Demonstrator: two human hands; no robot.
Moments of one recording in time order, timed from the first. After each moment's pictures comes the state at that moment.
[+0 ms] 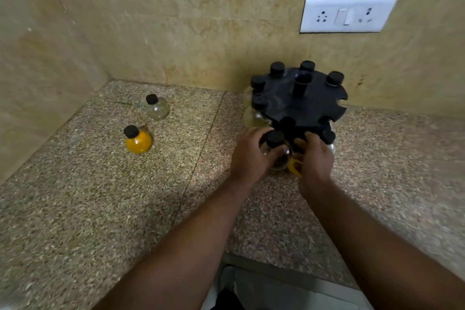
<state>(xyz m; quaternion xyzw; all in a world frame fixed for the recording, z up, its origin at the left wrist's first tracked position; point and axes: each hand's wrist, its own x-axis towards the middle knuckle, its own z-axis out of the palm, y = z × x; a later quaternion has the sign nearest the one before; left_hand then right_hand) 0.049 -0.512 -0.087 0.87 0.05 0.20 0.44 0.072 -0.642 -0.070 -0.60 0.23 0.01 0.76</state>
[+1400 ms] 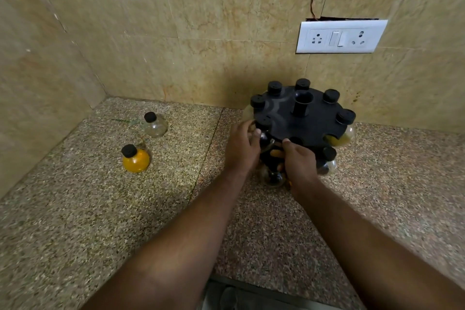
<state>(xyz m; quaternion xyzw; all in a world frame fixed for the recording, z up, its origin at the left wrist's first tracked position) 0.105 -0.480 -0.068 0.86 0.11 0.20 0.45 0.092 -0.615 -0.048 -0.69 0.13 0.08 0.70</state>
